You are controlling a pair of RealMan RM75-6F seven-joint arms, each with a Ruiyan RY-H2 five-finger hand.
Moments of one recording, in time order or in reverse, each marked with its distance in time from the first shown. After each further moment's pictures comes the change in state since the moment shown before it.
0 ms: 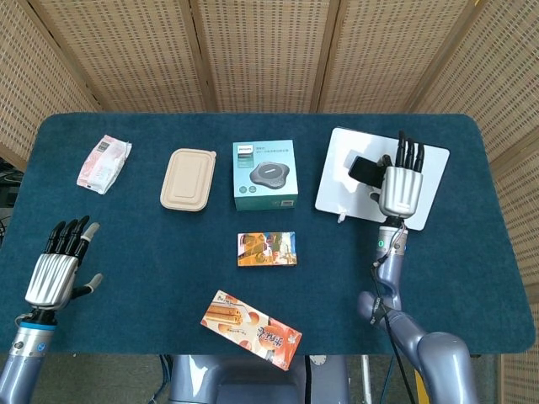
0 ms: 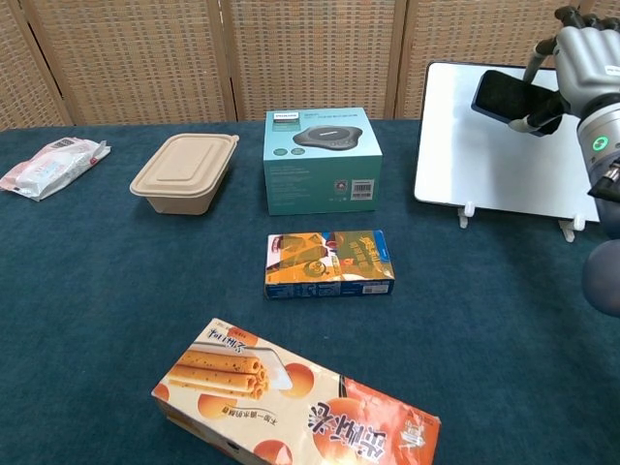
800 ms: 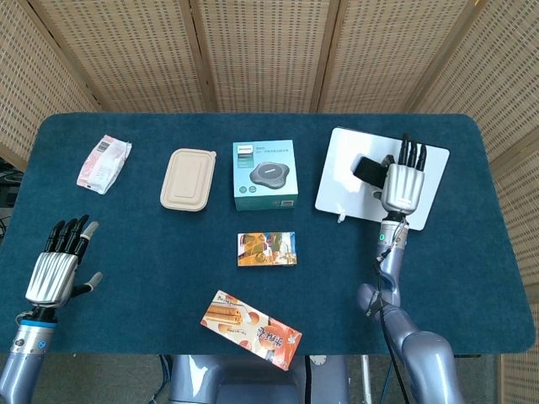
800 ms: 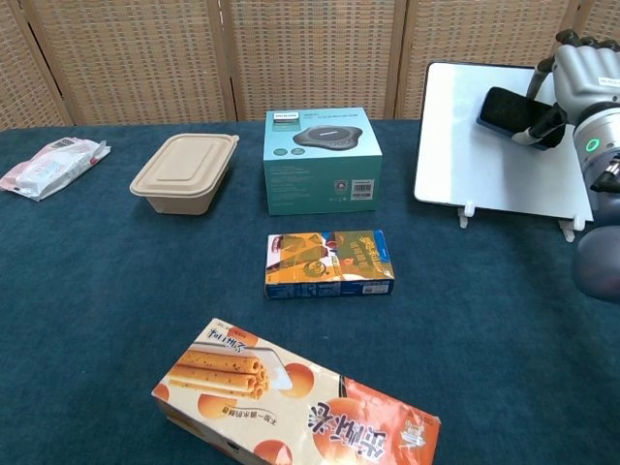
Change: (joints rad) left arm -0.006 -0.004 -0.006 0.006 -0.023 -0.016 0.000; right arm 0.058 -0.069 0.071 0.197 0.011 -0.152 0.030
